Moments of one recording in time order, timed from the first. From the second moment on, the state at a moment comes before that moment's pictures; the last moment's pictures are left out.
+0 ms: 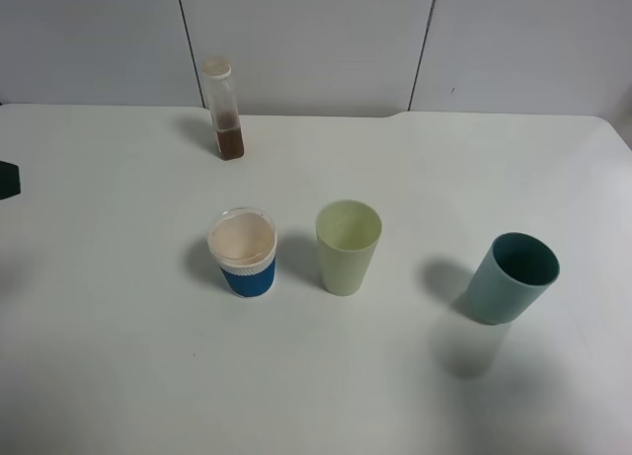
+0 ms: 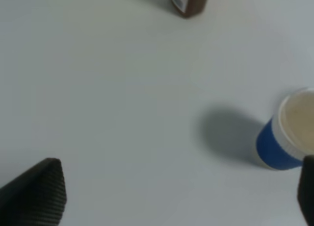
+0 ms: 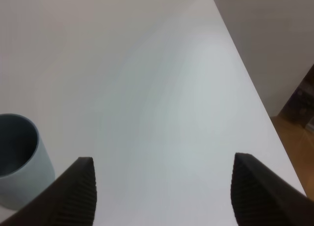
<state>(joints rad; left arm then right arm) 0.01 0.60 -0.56 -0.33 0.70 0.25 0.01 -0.01 -0.50 -0.21 1.06 0.06</state>
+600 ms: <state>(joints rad) 0.01 0.80 -0.56 -0.48 0.58 0.34 0.01 -0.01 -0.50 -0.21 1.06 0.06</state>
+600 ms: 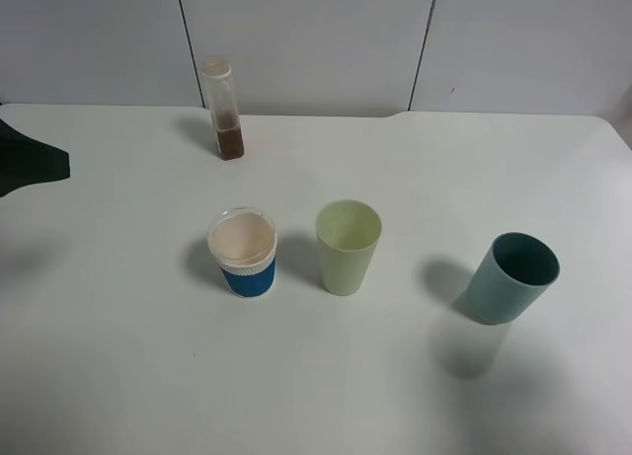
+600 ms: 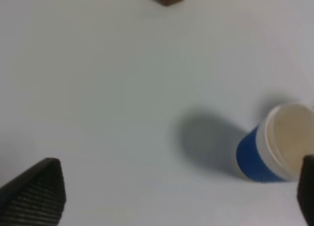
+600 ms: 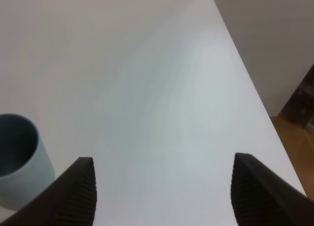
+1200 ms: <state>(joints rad) -0.01 1.05 -0.56 -0.49 0.38 0.35 0.01 -0.01 -0.50 -0.21 1.06 0.06</state>
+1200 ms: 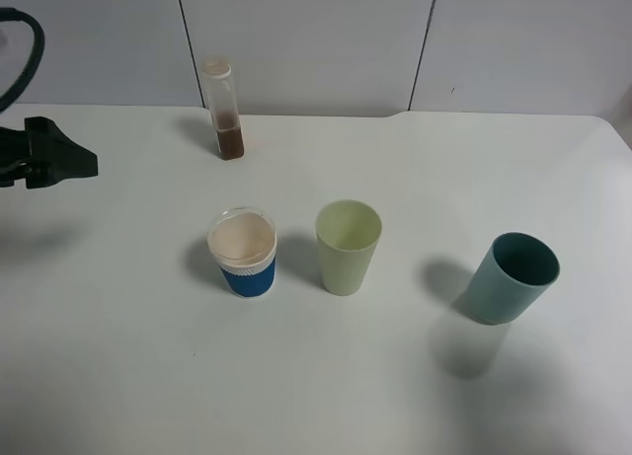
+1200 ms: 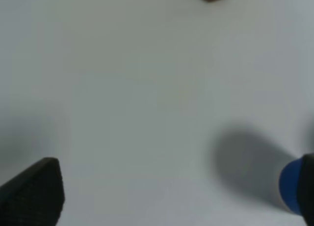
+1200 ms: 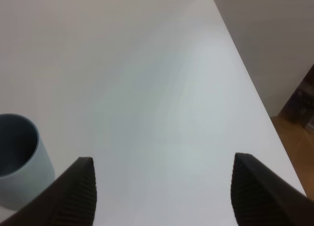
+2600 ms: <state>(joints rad) -0.41 1.58 -0.72 -0.50 -0.16 0.29 0.01 -0.01 -0.50 -0.21 1.06 0.06</state>
